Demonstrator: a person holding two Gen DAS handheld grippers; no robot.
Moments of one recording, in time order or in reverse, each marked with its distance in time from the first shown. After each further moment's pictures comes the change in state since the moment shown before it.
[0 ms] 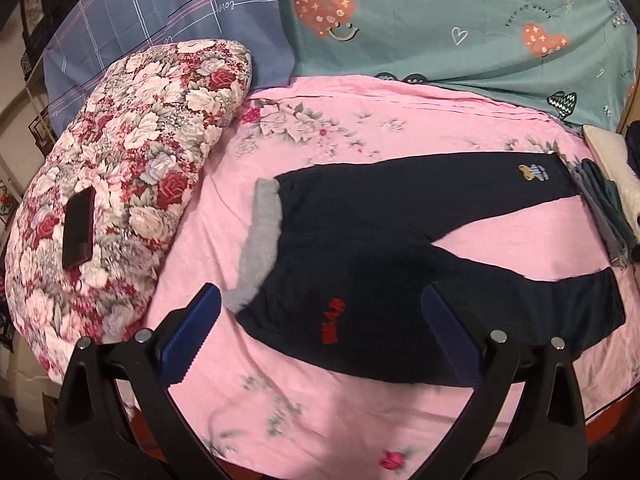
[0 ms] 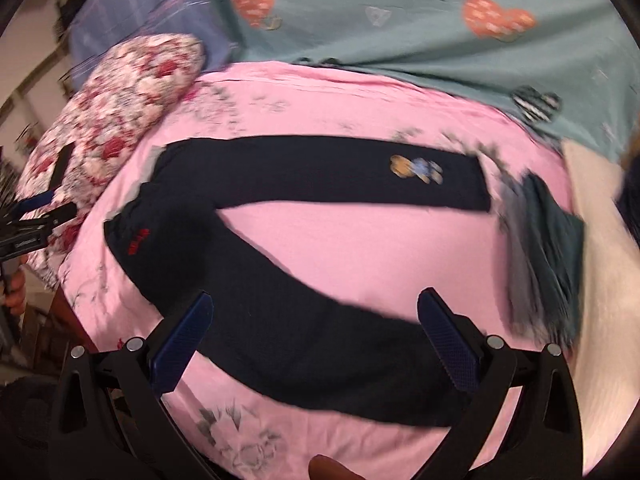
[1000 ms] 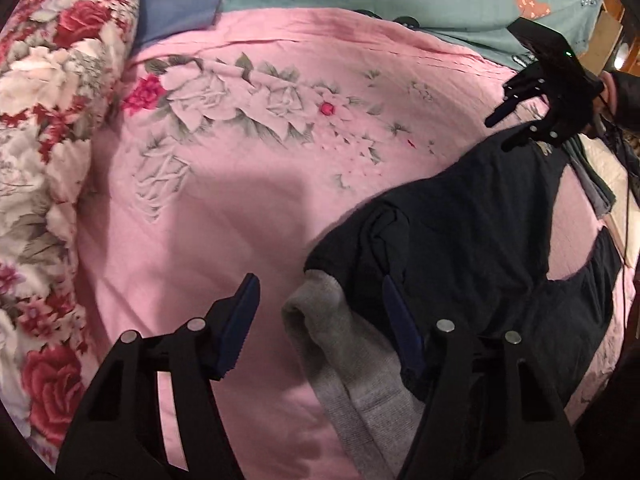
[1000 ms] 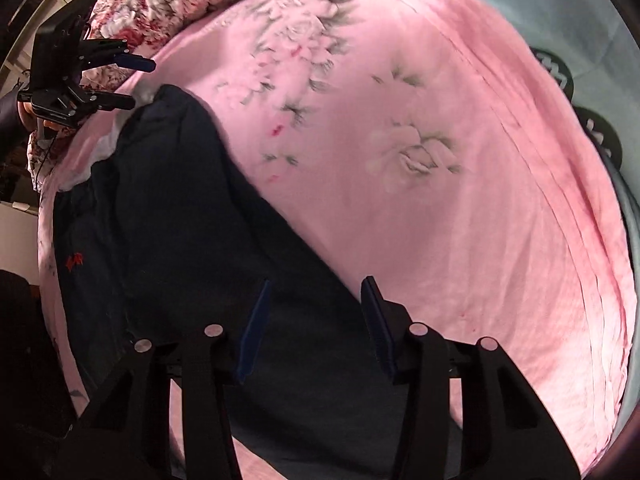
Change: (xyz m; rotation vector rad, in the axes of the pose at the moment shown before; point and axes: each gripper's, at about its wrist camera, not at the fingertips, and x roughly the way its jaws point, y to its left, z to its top) left arm 0.281 0.116 0.114 0.245 0.172 -0.502; right arm 0.311 0.046 0.228 -0.565 0.450 0.322
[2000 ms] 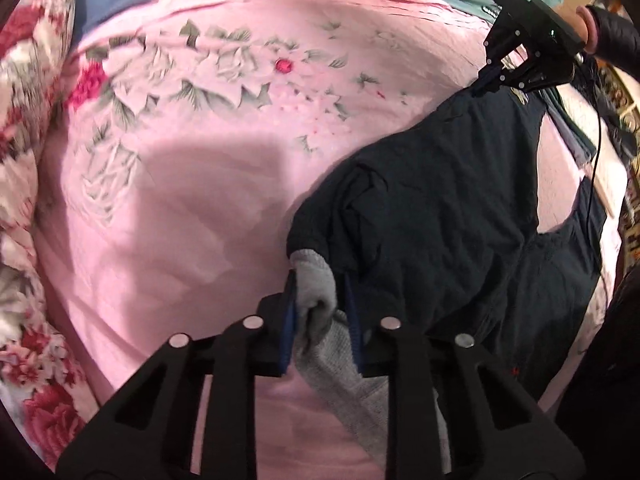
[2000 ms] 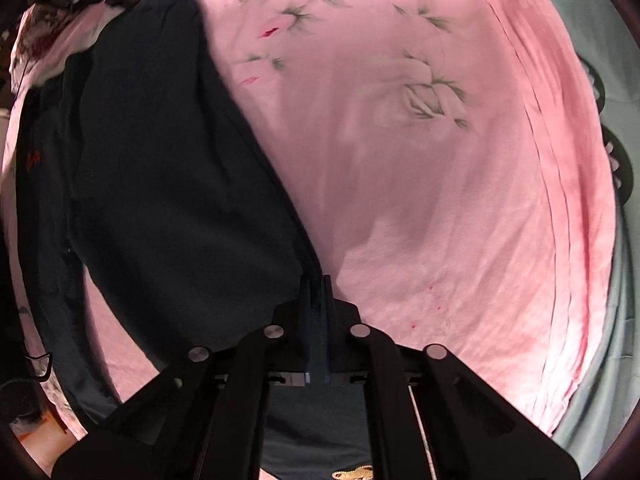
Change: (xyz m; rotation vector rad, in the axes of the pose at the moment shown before) left arm 0.017 -0.007 0.000 0.123 0.143 -0.070; right arm 0.013 0.001 -0.017 -0.208 0.211 -0.146
